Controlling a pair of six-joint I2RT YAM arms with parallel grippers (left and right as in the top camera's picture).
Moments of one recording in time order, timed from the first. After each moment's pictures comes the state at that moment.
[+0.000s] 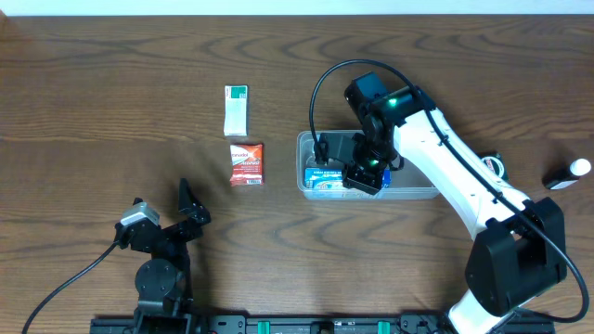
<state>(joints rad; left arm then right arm) -0.11 0.01 0.03 -0.10 -0.35 -0.38 0.48 1.81 1.48 -1.24 -0.35 -0.81</state>
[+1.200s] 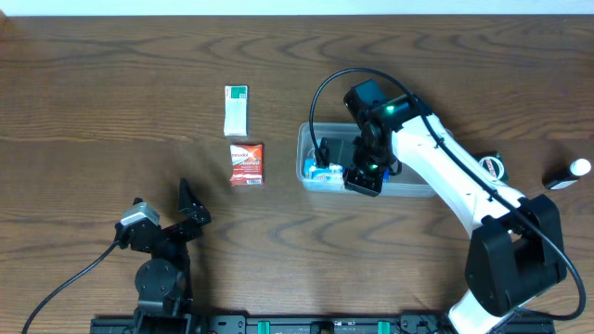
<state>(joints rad) -0.11 0.01 0.03 -0.10 -0.35 -0.38 0.48 1.81 1.41 -1.14 -0.29 -0.81</state>
